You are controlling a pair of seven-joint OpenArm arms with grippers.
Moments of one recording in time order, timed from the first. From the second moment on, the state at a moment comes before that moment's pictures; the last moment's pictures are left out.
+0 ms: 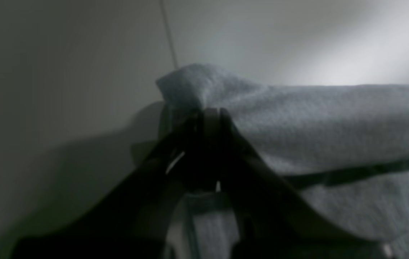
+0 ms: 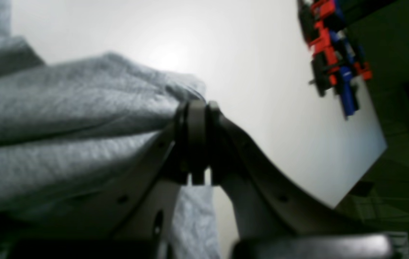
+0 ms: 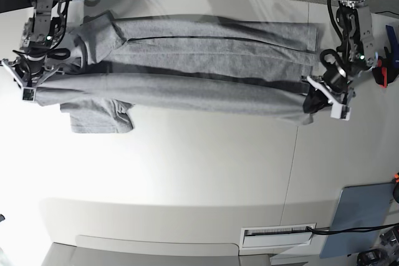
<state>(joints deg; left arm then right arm) 5.0 -18.8 -16.1 78.0 -29.4 -33.7 26.3 -17.6 22.5 19.1 96.0 -11.3 -8.0 -33.6</state>
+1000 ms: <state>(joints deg) 11.4 -17.2 -21.8 78.0 -32.5 -41.4 27.7 -18.1 25.4 19.2 96.5 -12.0 -5.2 -38.2</state>
